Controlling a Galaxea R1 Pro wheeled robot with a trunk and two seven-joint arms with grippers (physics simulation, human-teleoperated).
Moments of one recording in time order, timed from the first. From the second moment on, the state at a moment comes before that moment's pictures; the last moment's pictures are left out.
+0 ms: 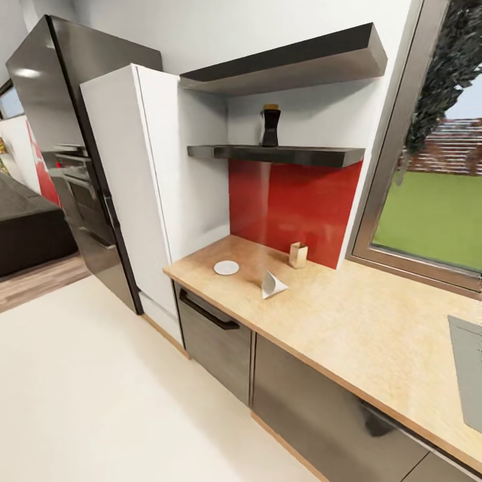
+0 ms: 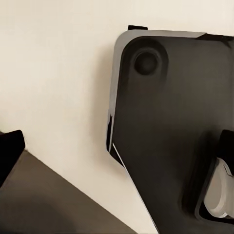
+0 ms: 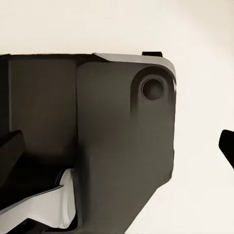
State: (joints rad) left arm -0.02 0.06 0.09 -0.13 0.02 0.00 -0.01; right arm -0.01 0.06 0.00 -0.24 0.00 0.00 0.00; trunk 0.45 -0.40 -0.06
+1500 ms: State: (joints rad) left arm -0.02 0.06 0.09 -0.13 0.02 0.00 -0.01; right arm -0.01 0.06 0.00 -0.24 0.00 0.00 0.00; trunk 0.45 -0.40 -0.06
